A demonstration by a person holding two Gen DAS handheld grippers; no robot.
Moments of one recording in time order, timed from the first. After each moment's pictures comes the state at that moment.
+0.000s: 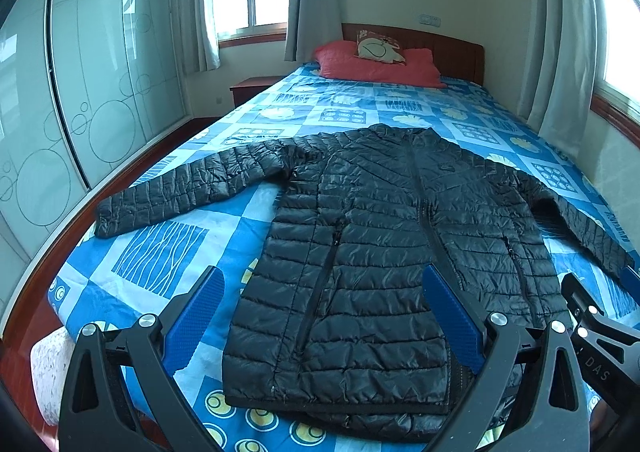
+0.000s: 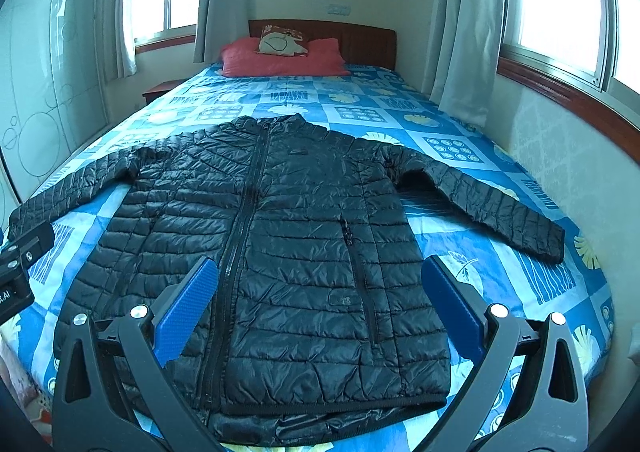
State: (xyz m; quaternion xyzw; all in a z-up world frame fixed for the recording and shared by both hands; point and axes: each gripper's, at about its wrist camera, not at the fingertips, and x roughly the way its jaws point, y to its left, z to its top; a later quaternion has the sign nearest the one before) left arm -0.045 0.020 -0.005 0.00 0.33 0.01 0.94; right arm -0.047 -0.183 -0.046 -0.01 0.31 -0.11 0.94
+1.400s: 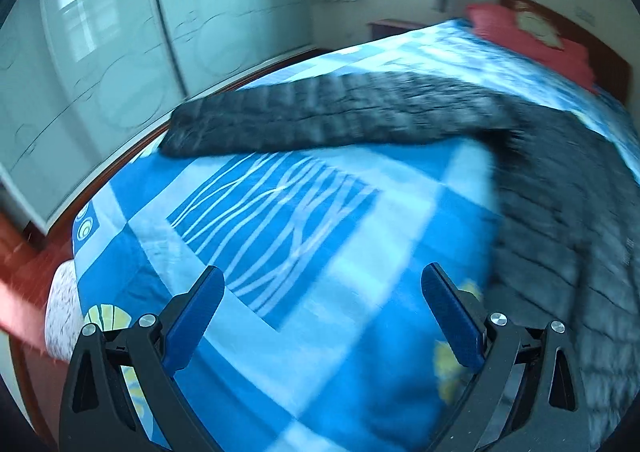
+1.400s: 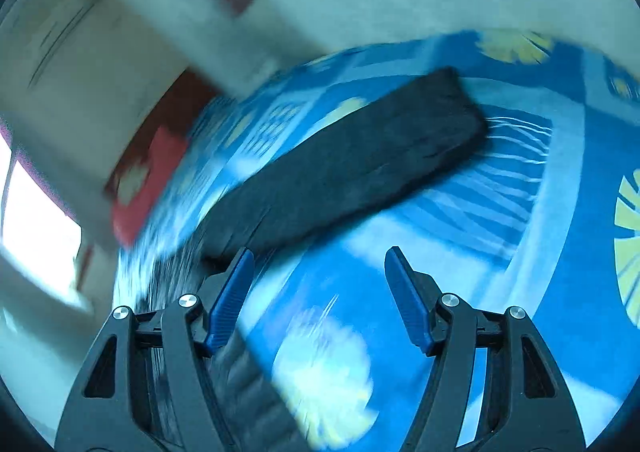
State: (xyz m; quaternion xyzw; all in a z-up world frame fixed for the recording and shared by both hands) left arm 0.070 0.195 -0.126 -0.07 0.42 0.25 0.87; right arm -0.055 -0.564 -0.134 0.47 0.19 -0.29 0.81
